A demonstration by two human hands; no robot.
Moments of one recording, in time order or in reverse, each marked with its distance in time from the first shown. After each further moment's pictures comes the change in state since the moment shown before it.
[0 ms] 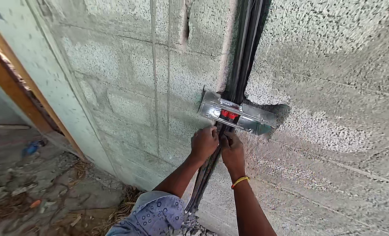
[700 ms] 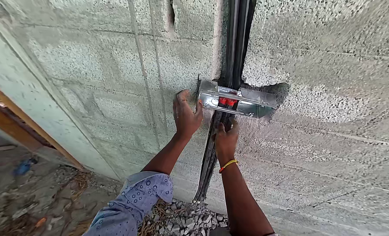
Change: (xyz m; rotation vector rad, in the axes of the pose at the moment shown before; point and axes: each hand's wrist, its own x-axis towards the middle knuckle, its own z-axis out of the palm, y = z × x) left_hand 0.048 -0.036 -0.036 -0.154 0.608 0.443; right_hand -0.002 -0.026 0.051 0.497 0.228 0.264
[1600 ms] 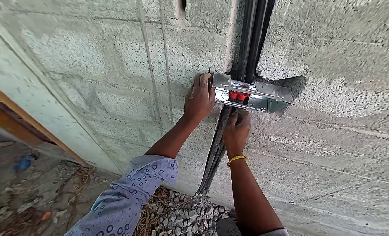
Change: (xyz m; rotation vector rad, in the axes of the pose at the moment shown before) left_hand 0.042 0.008 -0.004 0.122 -0.263 0.156; right_hand -0.001 -0.018 0.009 -0.457 0.185 -0.271
